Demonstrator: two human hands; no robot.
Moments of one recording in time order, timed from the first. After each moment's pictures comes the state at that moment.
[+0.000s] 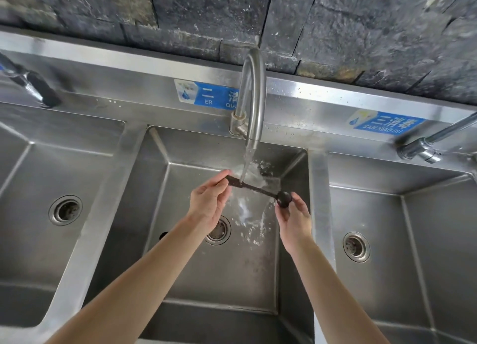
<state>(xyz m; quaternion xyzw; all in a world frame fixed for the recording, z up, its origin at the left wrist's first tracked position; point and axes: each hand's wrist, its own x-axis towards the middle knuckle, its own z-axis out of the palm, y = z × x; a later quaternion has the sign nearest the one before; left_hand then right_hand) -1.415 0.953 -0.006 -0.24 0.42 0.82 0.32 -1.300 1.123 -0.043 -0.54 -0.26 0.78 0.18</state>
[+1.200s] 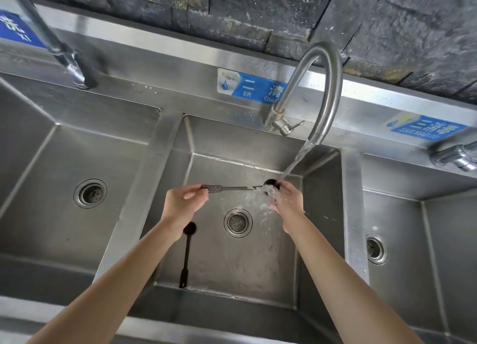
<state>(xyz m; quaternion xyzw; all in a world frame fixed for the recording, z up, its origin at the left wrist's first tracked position) -1.438 0.801 -0.040 -0.13 0.70 0.66 0.25 -1.370 1.053 -0.060 -0.50 -0.57 0.65 0.01</state>
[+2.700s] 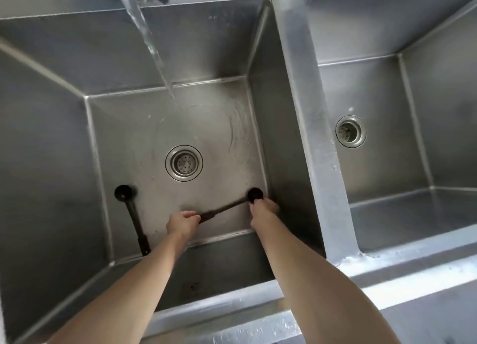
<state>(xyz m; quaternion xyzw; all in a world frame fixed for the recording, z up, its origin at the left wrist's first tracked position) -1.268 0.864 -0.267 -0.22 0.81 0.31 0.45 -1.174 1.039 -0.266 -0.78 -0.21 0.58 0.06</state>
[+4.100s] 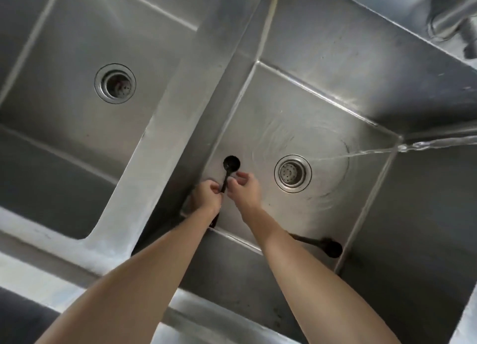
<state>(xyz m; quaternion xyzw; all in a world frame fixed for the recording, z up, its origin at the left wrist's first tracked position) -1.354 0.742 -0.266 -0.32 0.81 0.35 0.33 -1.350 0.839 -0.287 -0.45 -0.65 0.56 -0.25</state>
